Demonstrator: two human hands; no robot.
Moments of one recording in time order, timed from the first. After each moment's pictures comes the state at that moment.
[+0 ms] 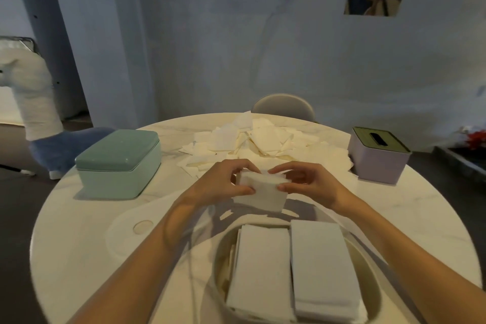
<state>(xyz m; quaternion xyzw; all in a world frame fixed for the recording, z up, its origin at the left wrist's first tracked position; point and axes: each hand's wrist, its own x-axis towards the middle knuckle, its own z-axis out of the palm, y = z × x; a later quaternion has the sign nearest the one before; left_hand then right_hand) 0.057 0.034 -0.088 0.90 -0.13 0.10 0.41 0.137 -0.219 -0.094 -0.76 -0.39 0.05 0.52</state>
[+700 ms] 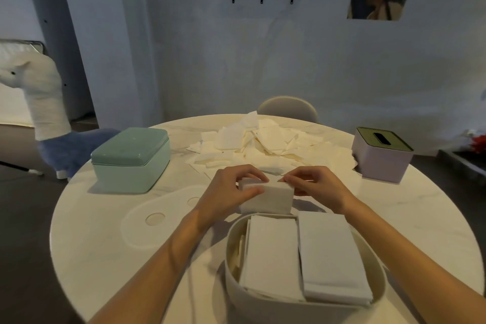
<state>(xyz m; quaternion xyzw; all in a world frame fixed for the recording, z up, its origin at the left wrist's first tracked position) 0.025 0.021 -0.110 0.85 -0.14 0.22 0.46 0.117 -0.210 -0.101 -0.81 -0.29 0.02 0.51</state>
